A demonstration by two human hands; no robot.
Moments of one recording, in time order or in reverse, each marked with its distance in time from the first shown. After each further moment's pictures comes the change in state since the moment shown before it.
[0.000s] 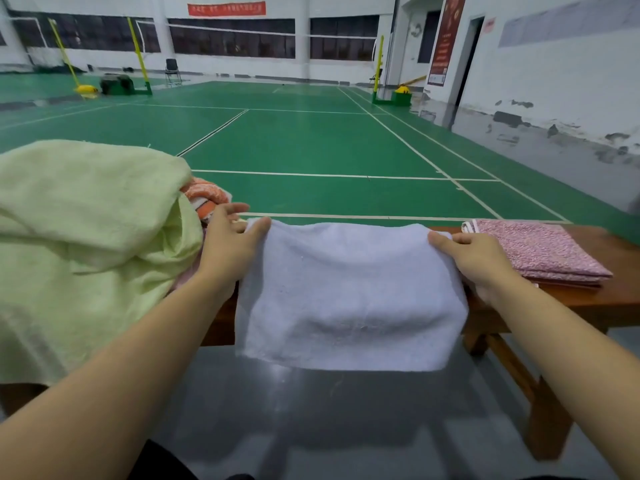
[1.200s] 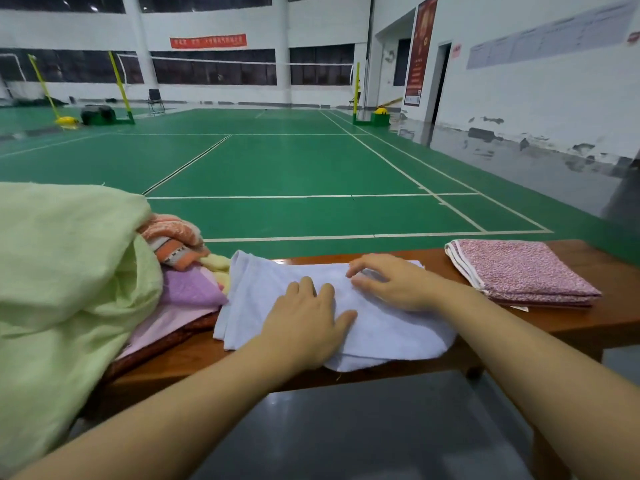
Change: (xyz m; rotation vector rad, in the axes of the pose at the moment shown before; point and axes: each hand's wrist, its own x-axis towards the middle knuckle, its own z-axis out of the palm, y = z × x) left_hand -0.056 0.026 0.097 1.063 -0.643 0.323; right_hand 0.031 -0.014 0.046 -0.774 -0.568 -0.534
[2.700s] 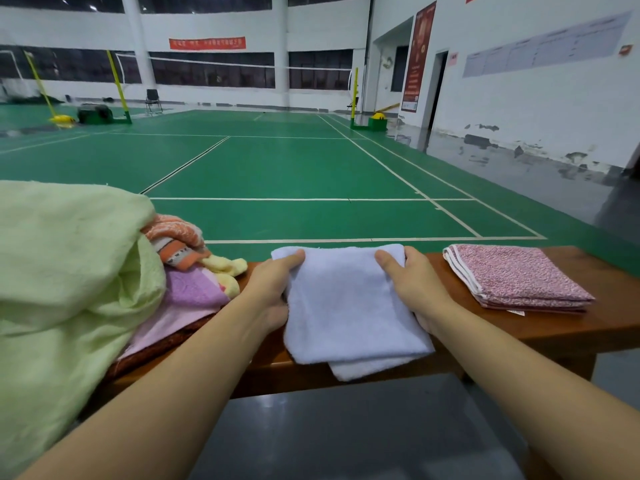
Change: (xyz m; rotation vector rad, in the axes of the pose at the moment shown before) left_hand 0.050 -0.044 -0.014 -1.868 0.063 -0.540; right_hand -0.007 -0.014 0.016 0.680 0.579 0.356
